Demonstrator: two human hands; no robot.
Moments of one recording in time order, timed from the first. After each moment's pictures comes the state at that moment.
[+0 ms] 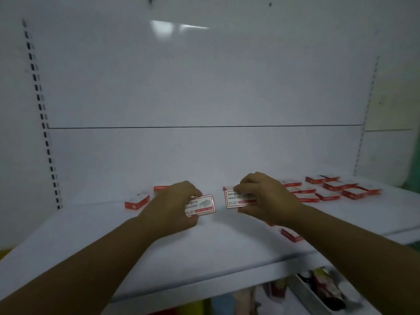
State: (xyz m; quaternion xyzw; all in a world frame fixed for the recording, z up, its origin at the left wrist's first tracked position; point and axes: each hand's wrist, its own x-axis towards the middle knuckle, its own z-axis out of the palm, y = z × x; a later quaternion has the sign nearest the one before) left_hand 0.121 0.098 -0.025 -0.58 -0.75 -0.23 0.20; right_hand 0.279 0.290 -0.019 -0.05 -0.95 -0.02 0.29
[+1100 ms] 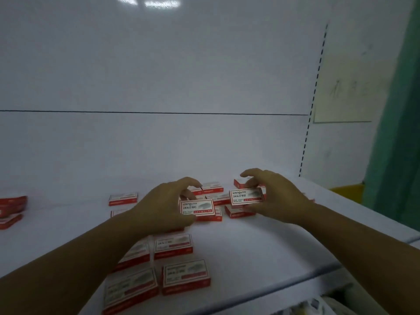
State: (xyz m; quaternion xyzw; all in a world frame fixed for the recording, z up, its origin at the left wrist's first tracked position) left_hand 0.218 0.426 -0.042 -0.58 -0.77 -0.25 0.06; right_hand 0.395 0.635 -0.040 -0.12 -0.95 0.10 0.26
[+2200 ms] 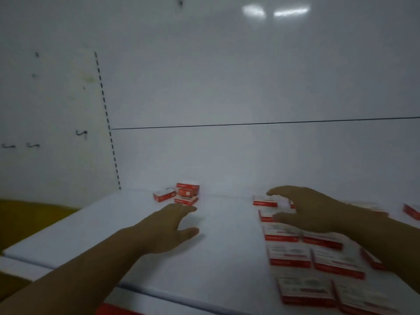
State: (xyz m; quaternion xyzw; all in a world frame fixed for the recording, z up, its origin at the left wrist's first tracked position) left_hand 0.149 0.146 -0.054 -0.29 -0.95 -0.10 0.03; right_hand 0.230 0.468 -0.027 0.09 -0.98 0.10 0.11
